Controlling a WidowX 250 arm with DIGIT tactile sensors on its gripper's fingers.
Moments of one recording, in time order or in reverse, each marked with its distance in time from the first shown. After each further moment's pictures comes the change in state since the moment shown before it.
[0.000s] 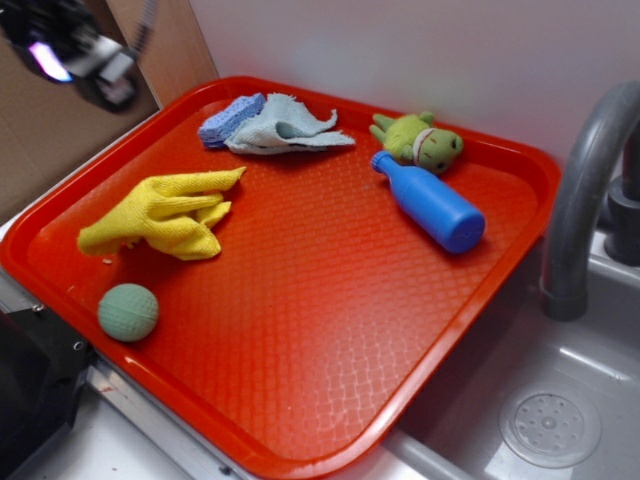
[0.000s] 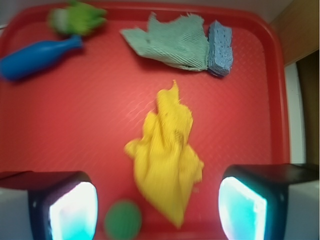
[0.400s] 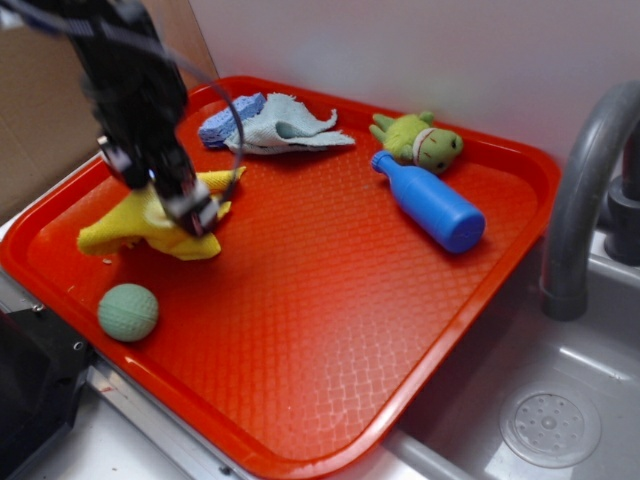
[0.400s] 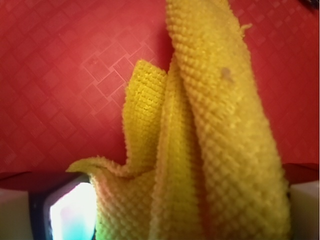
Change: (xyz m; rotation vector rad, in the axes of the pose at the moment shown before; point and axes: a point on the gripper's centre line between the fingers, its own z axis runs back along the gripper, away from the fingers) arm -0.007 -0.009 -0.098 0.081 0.041 -0.075
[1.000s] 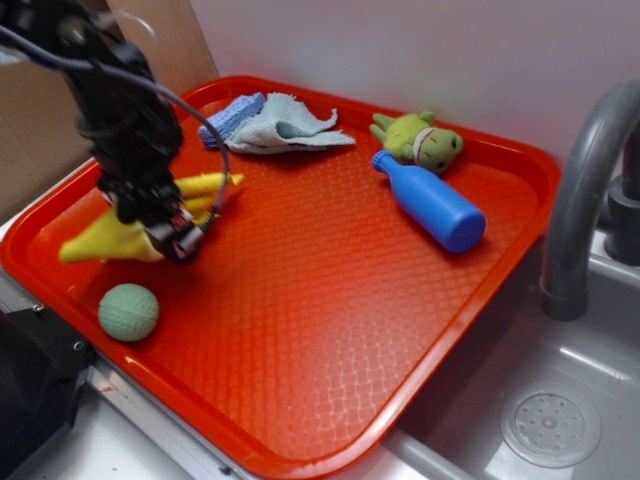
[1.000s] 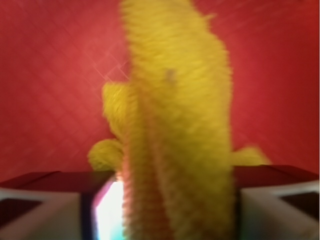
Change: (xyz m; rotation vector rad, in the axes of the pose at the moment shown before) arm -0.013 0.009 0.016 -0.090 -0.015 0.065
